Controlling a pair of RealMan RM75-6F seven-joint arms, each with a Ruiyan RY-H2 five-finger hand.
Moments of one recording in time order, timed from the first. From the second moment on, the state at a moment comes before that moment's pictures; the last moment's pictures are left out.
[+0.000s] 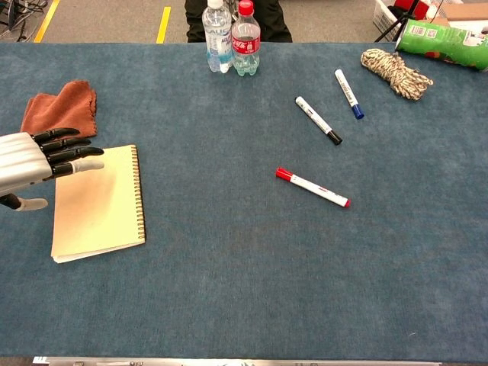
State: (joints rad) left arm -0.54 -1.32 0.28 -0.98 1.96 1.30 -0.05; right arm 0.02 -1.05 0.08 -1.63 -1.52 1.53 0.17
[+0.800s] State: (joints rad) left arm -0.46 -1.50 0.31 -0.66 1.95 1.40 -0.25; right arm 0.02 -1.04 0.07 -1.66 -1.52 1.54 0.14
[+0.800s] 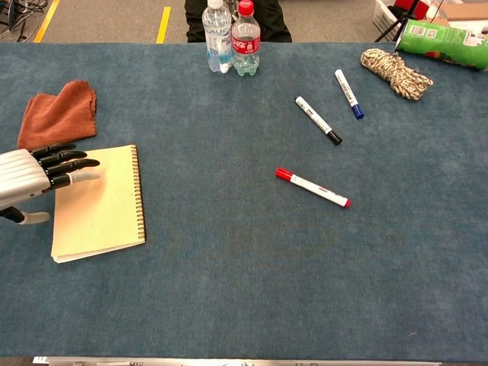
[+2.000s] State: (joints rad) left arm -0.52 -1.47 0.25 -1.00 1.86 1.35 -0.42; right arm 0.01 -1.04 0.08 -1.64 -1.52 1.56 0.17
